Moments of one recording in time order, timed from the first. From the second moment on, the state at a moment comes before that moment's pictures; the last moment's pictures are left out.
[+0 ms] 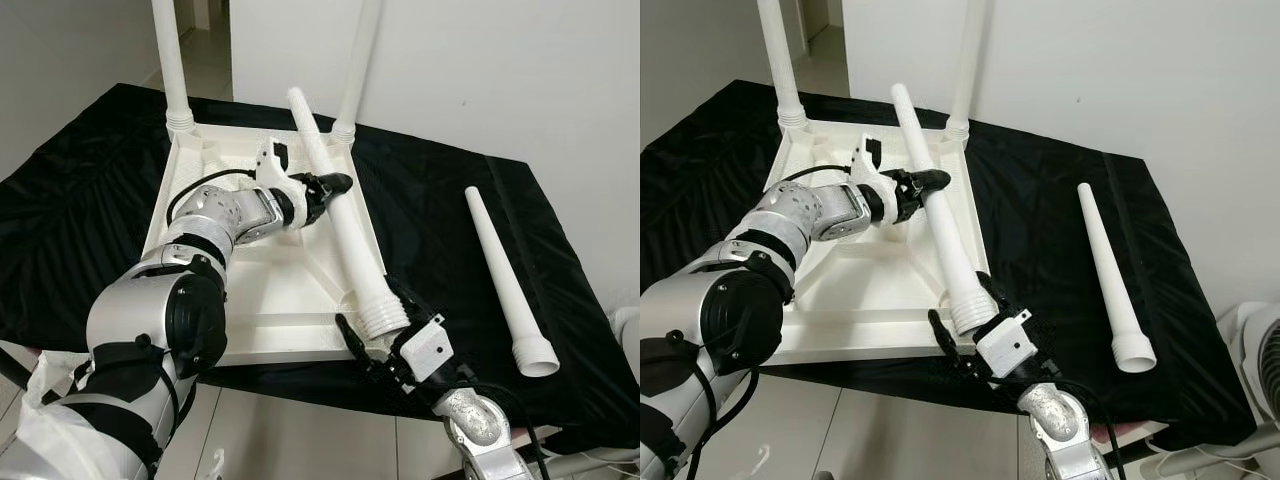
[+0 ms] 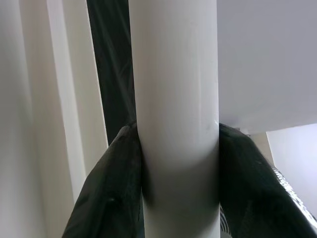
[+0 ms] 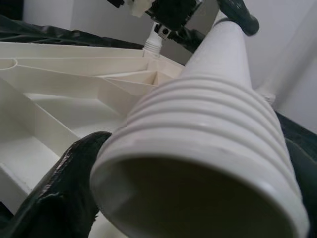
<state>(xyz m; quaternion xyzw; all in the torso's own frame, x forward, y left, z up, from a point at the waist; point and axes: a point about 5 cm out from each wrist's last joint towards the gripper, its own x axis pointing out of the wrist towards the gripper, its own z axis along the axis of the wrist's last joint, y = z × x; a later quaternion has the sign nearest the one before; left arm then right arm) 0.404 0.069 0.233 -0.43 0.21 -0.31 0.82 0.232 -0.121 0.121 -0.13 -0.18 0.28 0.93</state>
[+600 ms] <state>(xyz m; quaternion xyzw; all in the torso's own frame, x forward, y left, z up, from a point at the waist) 0.413 0.084 0.248 -0.37 0.14 -0.29 0.87 0.245 -0.129 0.114 -0.04 -0.11 0.24 0.96</state>
